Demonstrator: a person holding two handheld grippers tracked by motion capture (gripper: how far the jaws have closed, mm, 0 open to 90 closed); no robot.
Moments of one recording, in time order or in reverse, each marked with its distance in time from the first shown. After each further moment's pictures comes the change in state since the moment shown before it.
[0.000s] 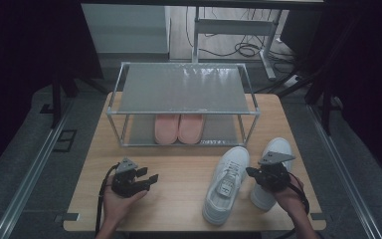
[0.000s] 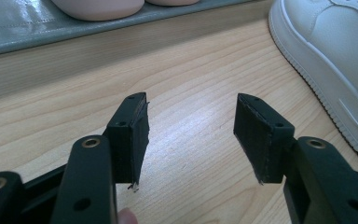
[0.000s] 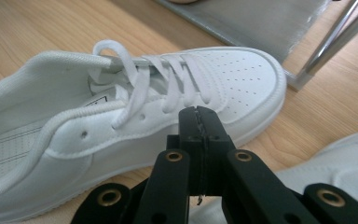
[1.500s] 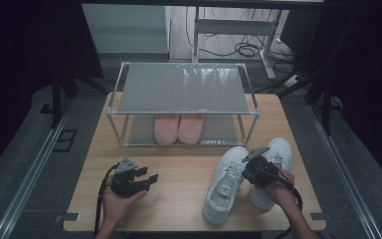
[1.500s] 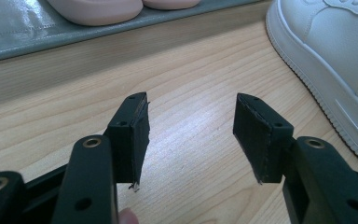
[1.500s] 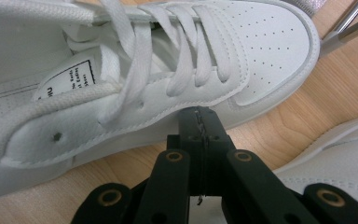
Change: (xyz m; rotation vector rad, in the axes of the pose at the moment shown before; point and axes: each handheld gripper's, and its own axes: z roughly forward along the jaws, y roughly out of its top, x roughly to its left) left arm -0.002 0.001 -0.003 -0.008 -0.009 0.001; right arm 0.009 0.022 0.027 0.284 -0.036 -0.082
